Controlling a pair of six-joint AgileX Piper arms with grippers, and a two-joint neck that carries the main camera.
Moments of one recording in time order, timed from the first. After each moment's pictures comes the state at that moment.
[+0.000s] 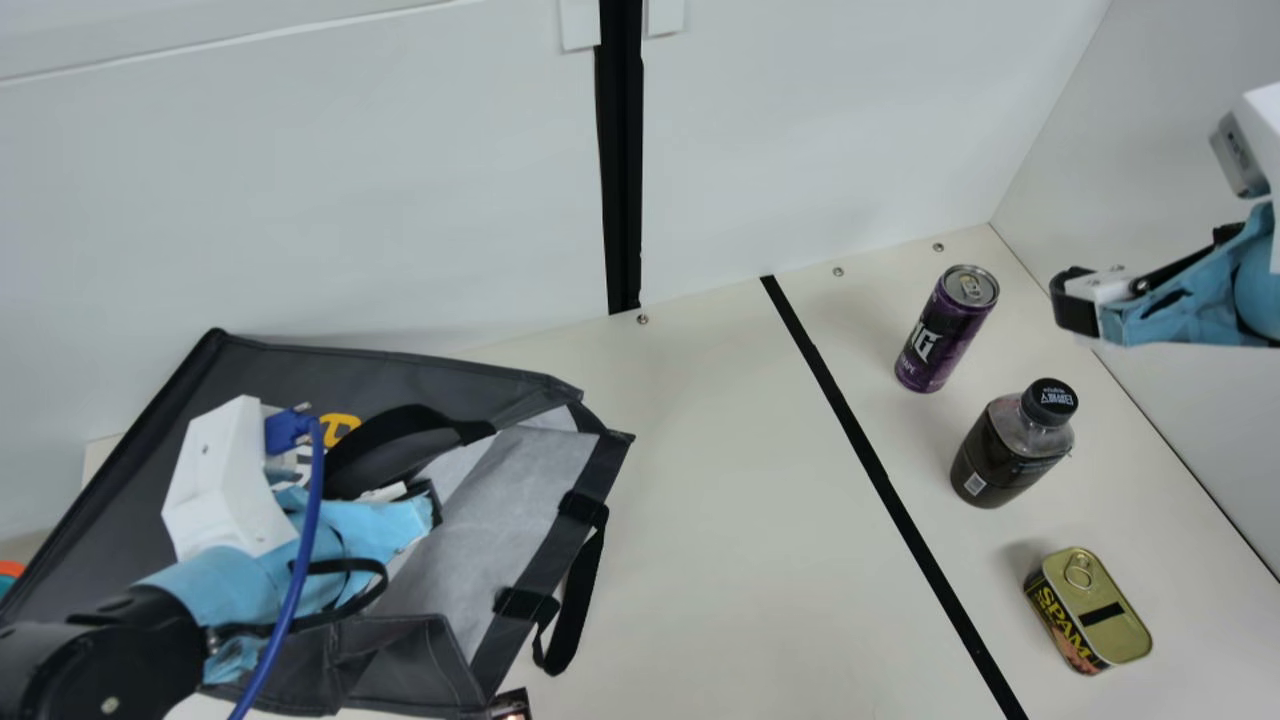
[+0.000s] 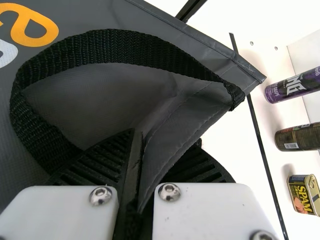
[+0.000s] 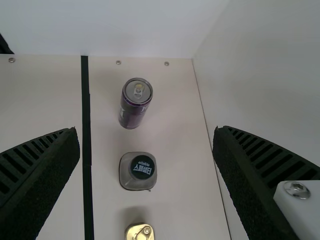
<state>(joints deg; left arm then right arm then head) -31.3 86.1 -72.0 -18.6 36.2 -17.9 -39.4 76.7 -98.6 14.1 69.1 -35.7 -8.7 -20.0</state>
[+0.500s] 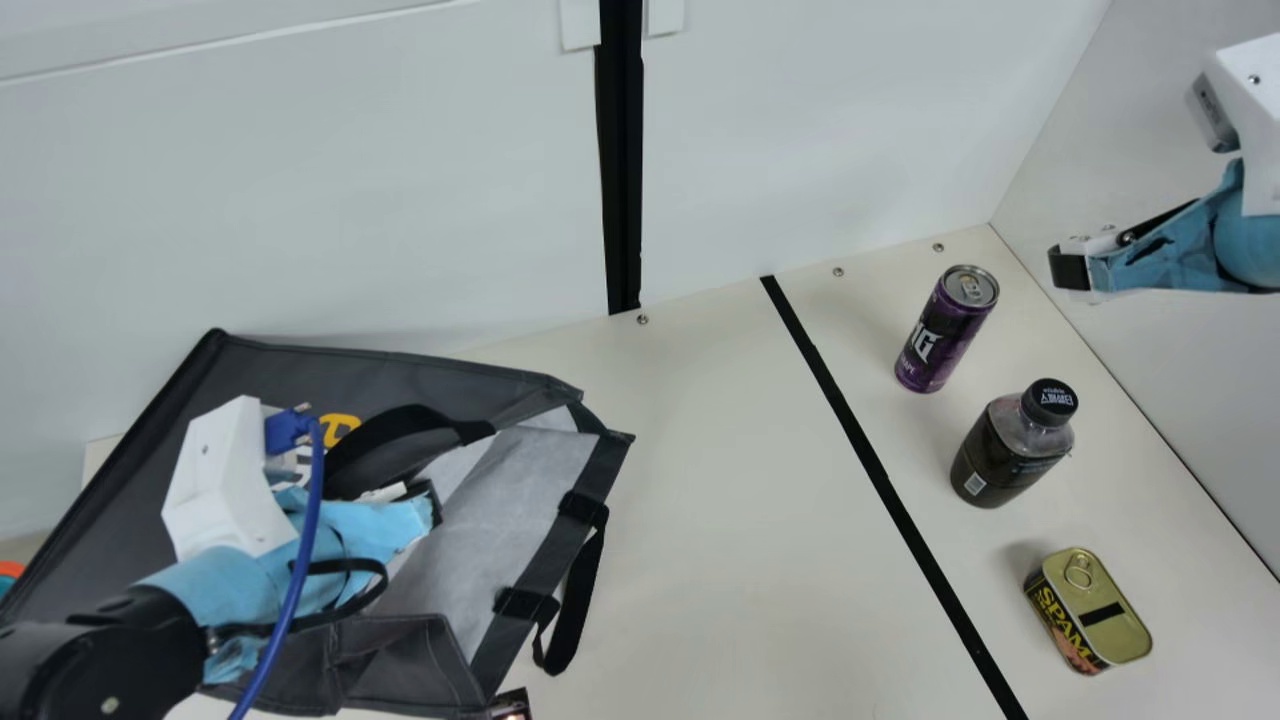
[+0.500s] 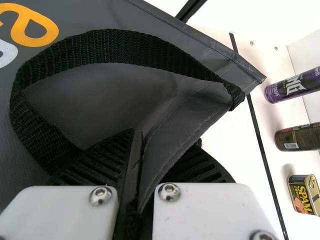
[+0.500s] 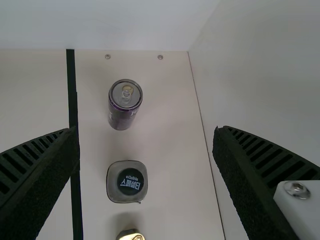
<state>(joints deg) -31.3 86.1 -72.0 -18.6 36.2 -17.9 -35.9 85.5 -105.7 8.9 69.9 -31.9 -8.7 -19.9</state>
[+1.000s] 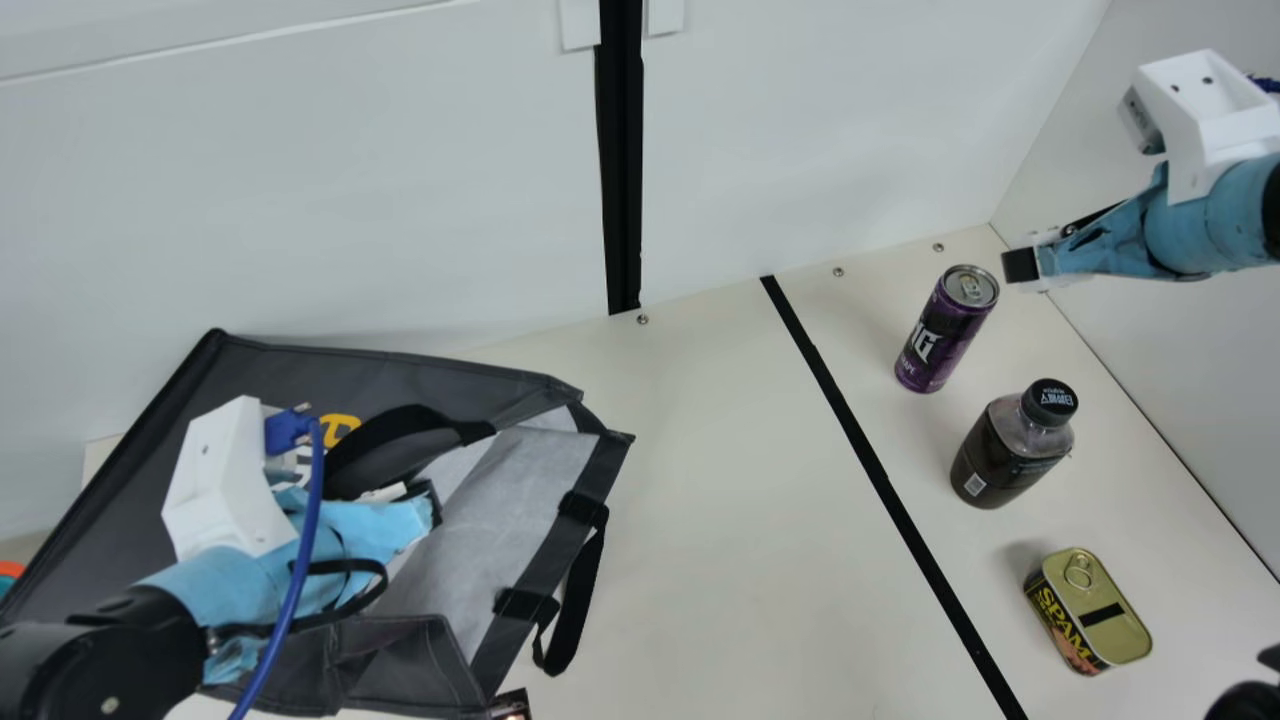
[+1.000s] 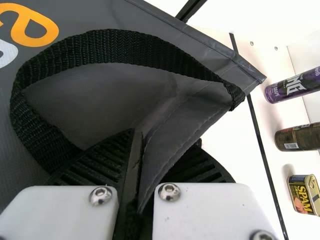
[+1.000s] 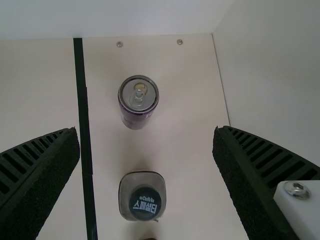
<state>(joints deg) -31.3 86.1 -72.0 -18.6 36.2 -17.9 -34.1 93.9 -107.3 9.8 69.8 -29.0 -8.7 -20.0</state>
